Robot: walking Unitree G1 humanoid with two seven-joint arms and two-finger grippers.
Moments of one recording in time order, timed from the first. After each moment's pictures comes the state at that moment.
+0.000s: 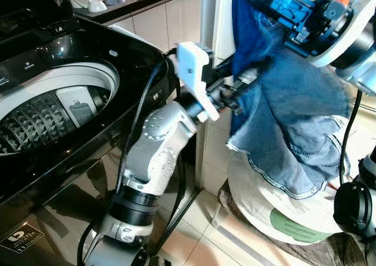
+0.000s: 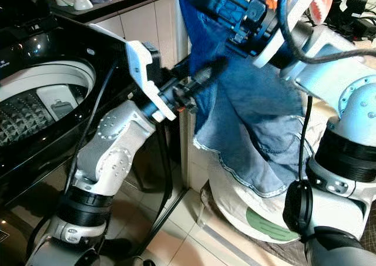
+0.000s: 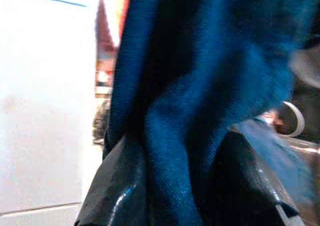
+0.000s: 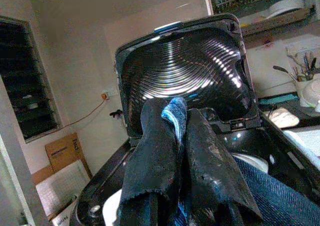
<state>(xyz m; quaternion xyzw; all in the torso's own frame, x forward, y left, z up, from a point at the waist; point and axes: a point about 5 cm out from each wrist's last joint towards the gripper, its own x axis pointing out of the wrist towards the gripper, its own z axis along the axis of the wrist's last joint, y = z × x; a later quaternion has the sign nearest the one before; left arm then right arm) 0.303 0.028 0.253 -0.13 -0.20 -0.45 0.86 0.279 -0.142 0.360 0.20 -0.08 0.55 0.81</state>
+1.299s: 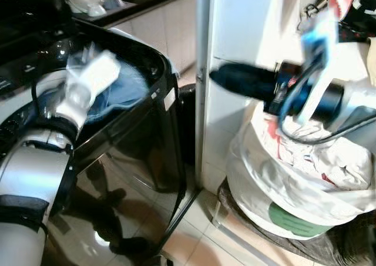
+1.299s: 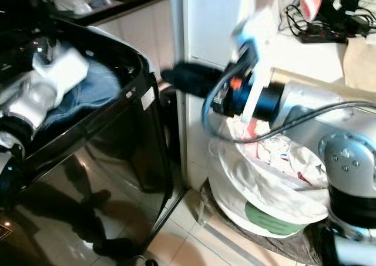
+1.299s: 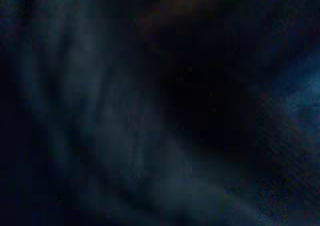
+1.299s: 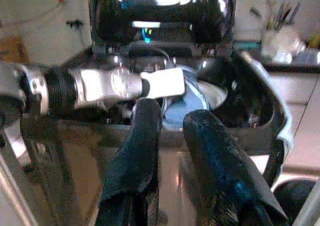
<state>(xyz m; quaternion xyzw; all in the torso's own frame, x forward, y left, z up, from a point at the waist) 0.398 0.263 0.190 0.45 0.22 0.02 0.87 0.254 -0.130 0.297 -0.01 0.00 0.52 0.85</state>
